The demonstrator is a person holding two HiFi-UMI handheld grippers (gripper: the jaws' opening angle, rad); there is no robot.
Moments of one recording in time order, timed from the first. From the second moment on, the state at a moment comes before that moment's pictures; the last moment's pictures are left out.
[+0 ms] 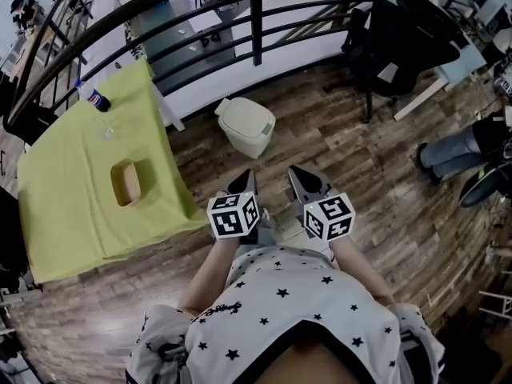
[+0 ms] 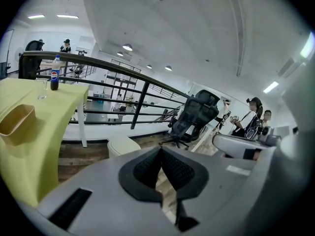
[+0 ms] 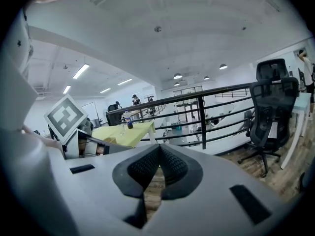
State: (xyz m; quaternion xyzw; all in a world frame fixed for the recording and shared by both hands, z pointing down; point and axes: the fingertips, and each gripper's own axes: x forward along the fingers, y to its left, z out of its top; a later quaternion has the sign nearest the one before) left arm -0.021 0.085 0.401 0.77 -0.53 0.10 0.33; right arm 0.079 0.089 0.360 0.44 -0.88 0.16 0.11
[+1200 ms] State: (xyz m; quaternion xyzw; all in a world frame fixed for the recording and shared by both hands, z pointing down) left arm -0.075 -0.069 0.471 0.74 -0.54 0.11 0.38; right arm 0.030 -0.086 0.441 0.42 -0.87 0.19 0.17
